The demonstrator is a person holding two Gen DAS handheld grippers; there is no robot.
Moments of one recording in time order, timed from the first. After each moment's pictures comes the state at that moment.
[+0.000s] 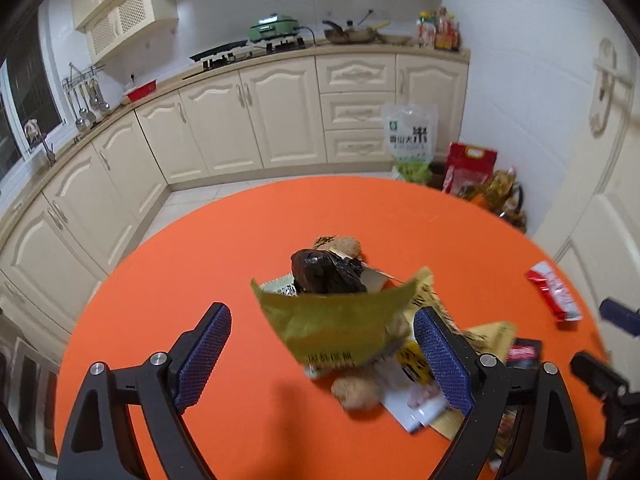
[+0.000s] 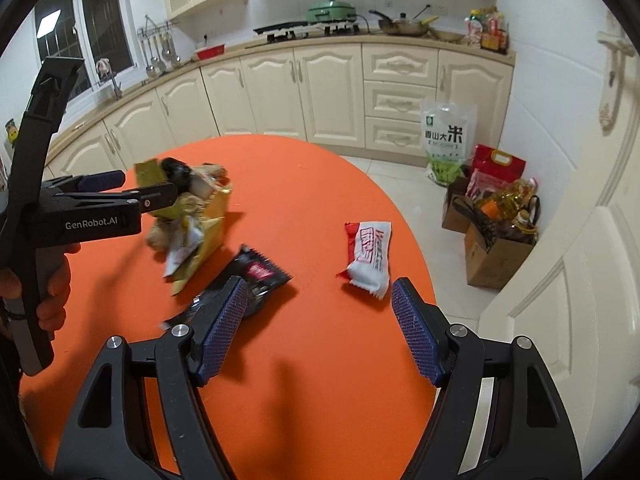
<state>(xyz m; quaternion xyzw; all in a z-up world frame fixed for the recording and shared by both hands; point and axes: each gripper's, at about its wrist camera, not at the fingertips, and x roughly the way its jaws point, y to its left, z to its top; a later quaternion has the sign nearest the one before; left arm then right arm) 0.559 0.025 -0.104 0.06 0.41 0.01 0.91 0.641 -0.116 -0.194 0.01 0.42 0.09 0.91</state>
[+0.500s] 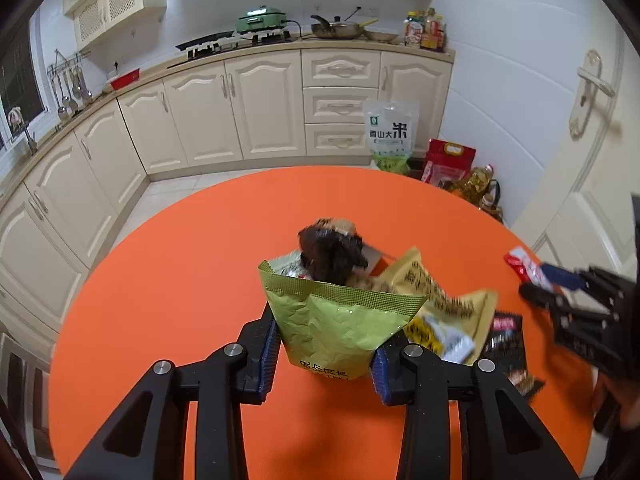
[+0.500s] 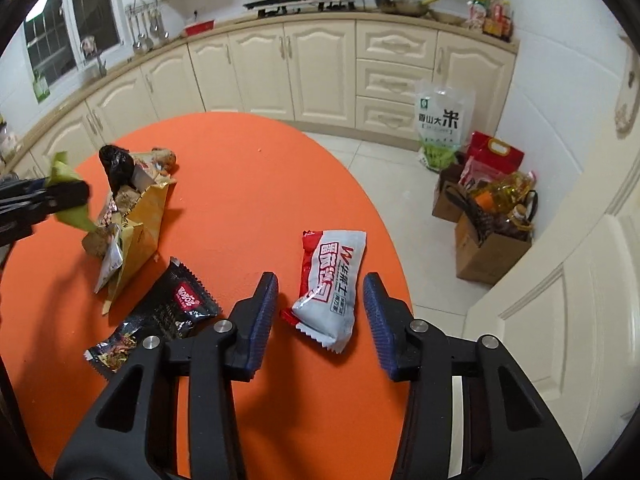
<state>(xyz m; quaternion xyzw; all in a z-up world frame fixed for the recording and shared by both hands) 0.564 0.077 -0.081 0.03 0.42 -0.04 0.91 0.683 -0.124 -0.217 -0.03 0.45 0.07 0.89</state>
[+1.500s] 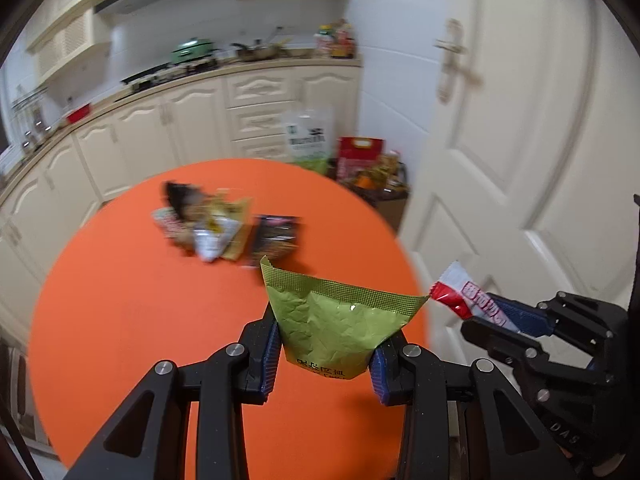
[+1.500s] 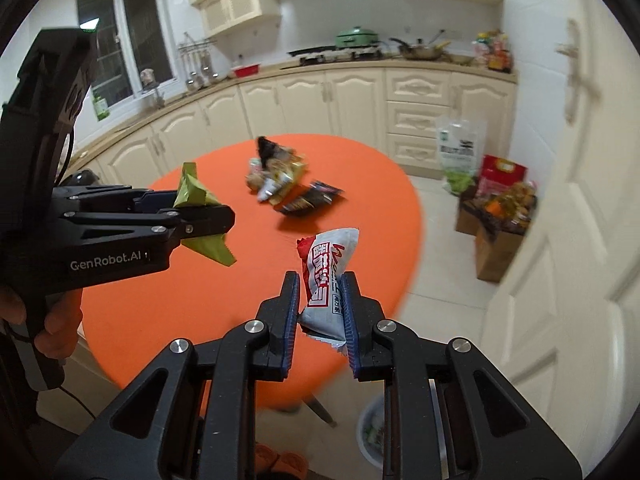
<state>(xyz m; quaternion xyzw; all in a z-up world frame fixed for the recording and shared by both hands) 0.322 -0.056 -0.038 0.05 0.39 -0.14 0.91 0.427 -0.139 -0.137 0.03 0.37 0.12 0.92</state>
